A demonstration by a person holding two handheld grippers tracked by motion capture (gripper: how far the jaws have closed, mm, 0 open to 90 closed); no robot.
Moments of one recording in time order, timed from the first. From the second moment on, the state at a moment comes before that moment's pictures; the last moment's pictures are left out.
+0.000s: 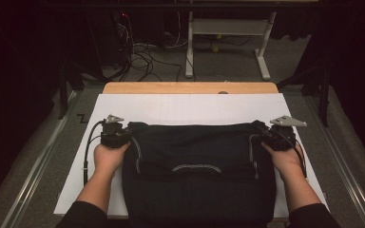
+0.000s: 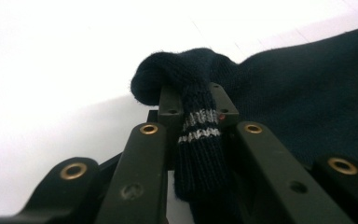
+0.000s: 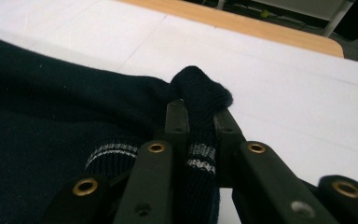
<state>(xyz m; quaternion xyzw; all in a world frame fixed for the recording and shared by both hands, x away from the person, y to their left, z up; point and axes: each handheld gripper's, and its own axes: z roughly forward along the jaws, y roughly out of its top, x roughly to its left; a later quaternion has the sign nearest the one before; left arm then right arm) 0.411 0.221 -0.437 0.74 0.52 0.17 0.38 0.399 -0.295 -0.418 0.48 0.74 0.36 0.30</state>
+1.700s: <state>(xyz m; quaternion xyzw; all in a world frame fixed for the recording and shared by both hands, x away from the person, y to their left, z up) 0.349 0.216 -0.439 0.71 0.51 0.17 0.46 0.359 -0.295 -0.420 0.48 0.72 0.42 0.27</state>
